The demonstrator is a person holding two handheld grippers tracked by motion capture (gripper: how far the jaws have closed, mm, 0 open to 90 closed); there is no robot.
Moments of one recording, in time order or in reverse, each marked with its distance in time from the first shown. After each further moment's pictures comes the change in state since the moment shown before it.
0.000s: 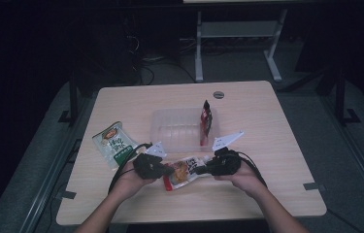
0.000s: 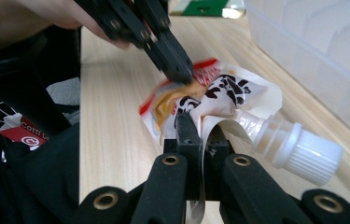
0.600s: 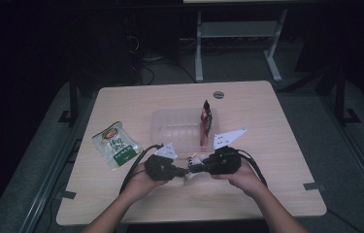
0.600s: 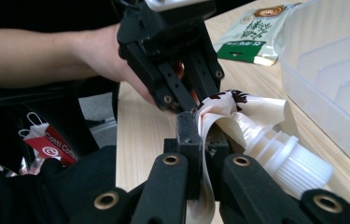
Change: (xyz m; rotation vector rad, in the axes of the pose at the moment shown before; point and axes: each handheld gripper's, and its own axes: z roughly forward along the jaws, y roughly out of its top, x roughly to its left) left arm -0.013 0.016 0.019 -0.073 -0.073 0.024; right arm 0.019 0.019 -0.011 -0.110 0.097 -0.068
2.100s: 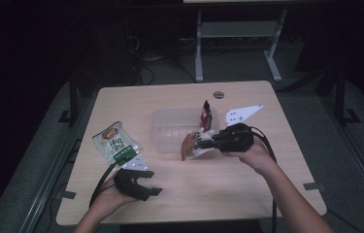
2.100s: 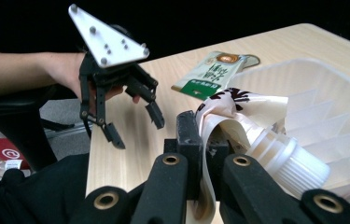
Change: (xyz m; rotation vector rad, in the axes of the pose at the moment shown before) left arm -0.008 -0.062 -0.059 0.028 0.103 -0.099; right arm -0.007 0.054 -0.049 -0.035 -0.104 -0.130
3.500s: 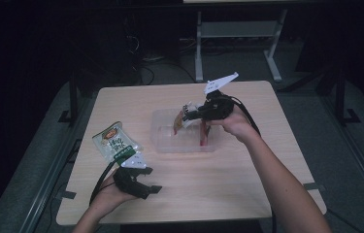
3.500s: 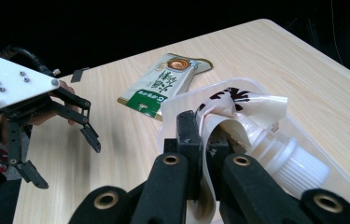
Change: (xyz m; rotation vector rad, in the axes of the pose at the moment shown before) left arm 0.006 0.002 -0.001 -0.021 0.015 0.000; right arm -0.068 0.053 0.038 0.083 -0.091 0.034
